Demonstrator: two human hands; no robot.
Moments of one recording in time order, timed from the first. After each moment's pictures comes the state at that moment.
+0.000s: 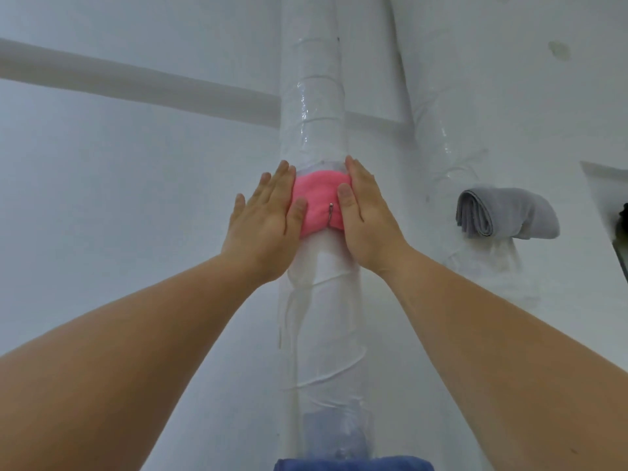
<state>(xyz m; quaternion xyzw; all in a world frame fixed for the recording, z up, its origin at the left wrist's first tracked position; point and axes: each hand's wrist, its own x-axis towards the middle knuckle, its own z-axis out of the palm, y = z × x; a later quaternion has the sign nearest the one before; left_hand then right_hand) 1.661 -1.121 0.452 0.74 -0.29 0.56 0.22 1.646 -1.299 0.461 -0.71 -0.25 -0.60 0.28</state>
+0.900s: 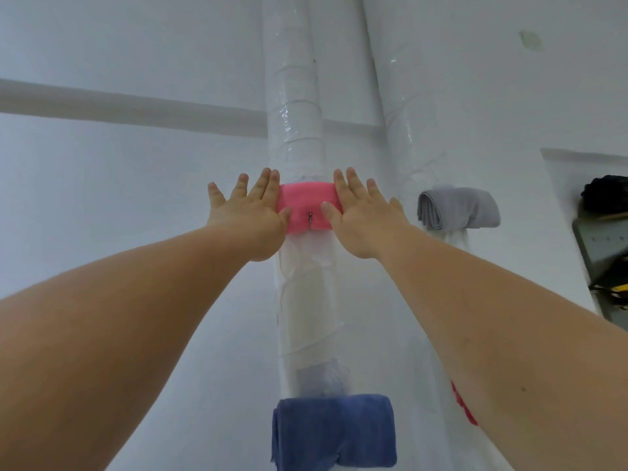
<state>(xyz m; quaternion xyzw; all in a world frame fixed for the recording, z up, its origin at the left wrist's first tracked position) 1.573 -1.107 0.470 0.88 -0.12 0.47 -0.02 1.548 -1.303 0.458 -0.88 -0.01 -0.47 0.05</state>
